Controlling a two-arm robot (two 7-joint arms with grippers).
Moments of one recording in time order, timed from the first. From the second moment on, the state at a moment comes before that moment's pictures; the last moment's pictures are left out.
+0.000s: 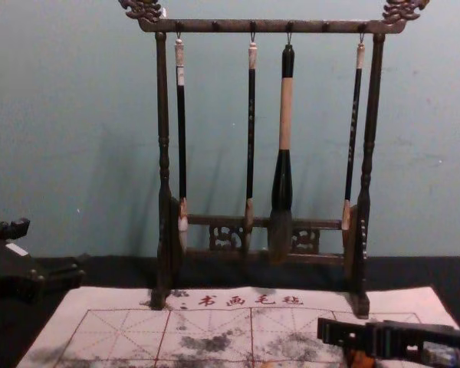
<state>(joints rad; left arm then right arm) -0.20 0.60 0.45 -1.41 -0.25 -0.12 0.03 0.11 0.29 -0.35 -1.59 0.50 0.42 0.06</state>
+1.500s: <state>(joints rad) -0.20 0.60 0.45 -1.41 -0.25 -0.12 0.03 0.10 0.29 -0.35 -1.59 0.51 0.42 0.06</state>
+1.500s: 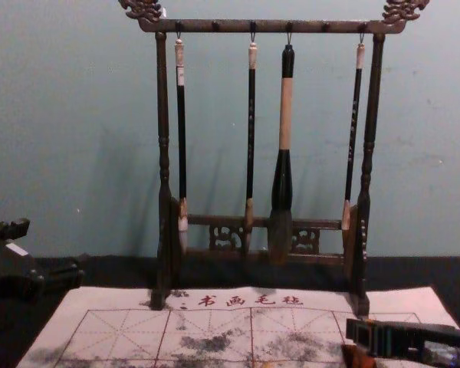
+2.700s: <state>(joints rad) -0.20 0.60 0.45 -1.41 -0.25 -0.12 0.03 0.19 0.40 -0.38 -1.62 0.35 0.13 0.37</state>
